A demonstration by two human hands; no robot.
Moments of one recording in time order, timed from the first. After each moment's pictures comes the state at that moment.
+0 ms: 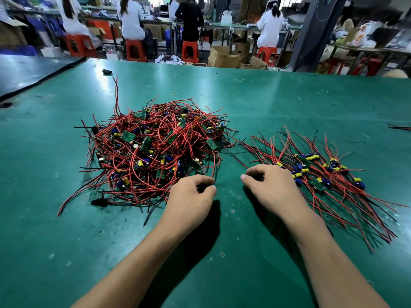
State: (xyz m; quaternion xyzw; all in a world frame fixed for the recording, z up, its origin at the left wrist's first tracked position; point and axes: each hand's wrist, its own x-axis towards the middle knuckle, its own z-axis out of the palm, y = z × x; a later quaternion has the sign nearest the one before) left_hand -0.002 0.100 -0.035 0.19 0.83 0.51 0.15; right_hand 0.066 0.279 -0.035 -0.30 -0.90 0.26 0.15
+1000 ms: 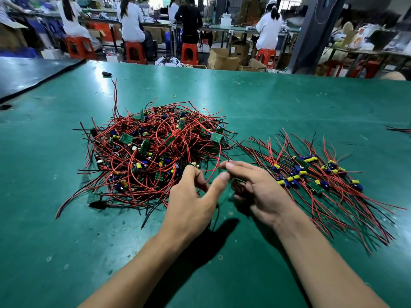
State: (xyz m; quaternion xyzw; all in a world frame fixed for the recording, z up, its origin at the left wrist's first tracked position) left_hand 0.007 0.100 -0.037 0.24 0.79 0.57 0.01; right_hand 0.054 0.248 -0.026 -0.19 -0.57 0.79 0.09
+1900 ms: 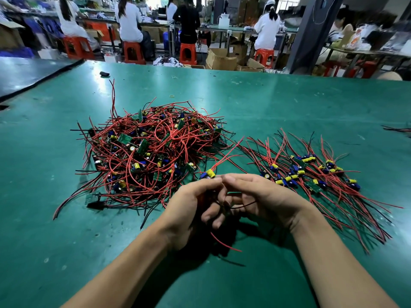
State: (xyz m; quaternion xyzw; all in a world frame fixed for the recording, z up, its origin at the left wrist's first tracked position) left_hand 0.010 0.101 -0.018 0.18 0.46 0.74 0.46; right_hand 0.071 0.265 -0.022 -0.03 -0.63 0.77 -0.11
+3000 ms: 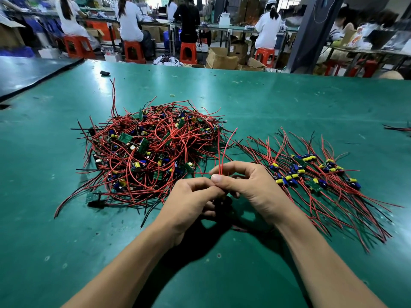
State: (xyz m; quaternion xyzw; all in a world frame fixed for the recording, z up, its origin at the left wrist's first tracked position) left_hand 0.001 0.099 -0.032 0.18 0.61 0.70 0.32; right_hand 0.061 0.252 -0.030 -0.06 -0.71 0.69 0.11
